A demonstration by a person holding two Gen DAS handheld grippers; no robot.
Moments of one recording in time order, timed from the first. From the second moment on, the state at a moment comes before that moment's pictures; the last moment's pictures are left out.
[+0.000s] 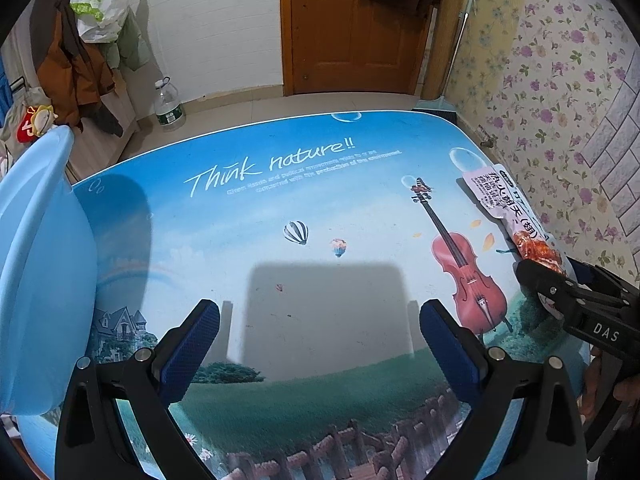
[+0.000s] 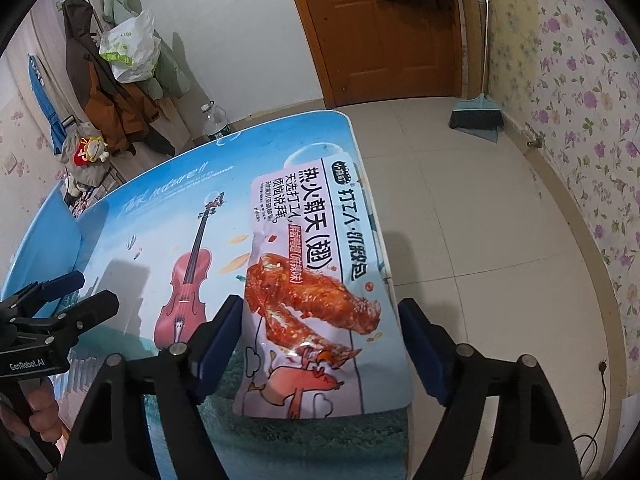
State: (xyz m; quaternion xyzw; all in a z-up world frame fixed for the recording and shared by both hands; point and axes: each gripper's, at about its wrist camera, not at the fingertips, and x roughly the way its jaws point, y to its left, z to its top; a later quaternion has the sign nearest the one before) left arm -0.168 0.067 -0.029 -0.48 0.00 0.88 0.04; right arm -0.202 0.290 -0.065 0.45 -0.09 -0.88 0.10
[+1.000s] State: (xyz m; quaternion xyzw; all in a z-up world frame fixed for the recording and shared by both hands) left arm -0.170 0.086 -0.016 -0.47 0.01 0.88 0.06; right arm -0.179 0.318 -0.061 0.41 -0.10 -0.89 0.15
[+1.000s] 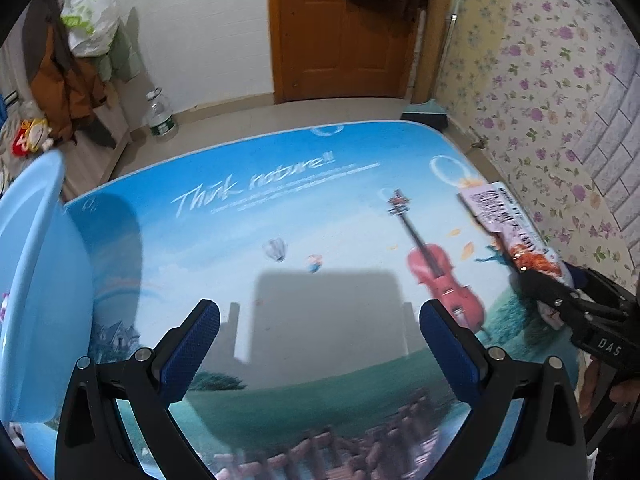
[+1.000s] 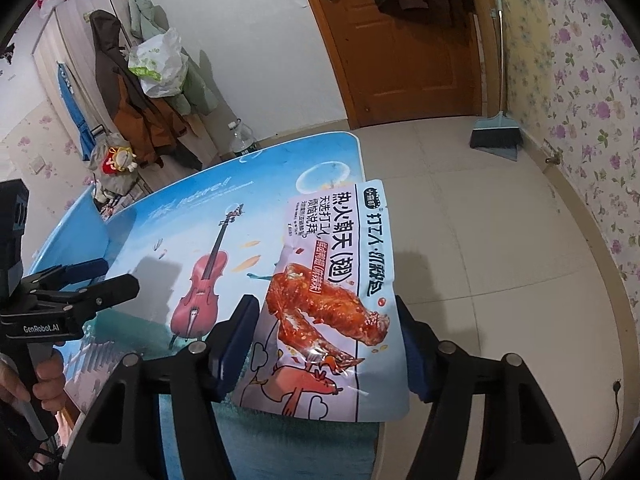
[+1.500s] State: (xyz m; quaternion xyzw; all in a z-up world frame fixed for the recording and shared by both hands) left arm -0.208 0.146 -0.005 -0.47 0.03 0.88 0.11; right arm -0.176 0.331 -0.060 0.40 -0.10 -0.90 0.16
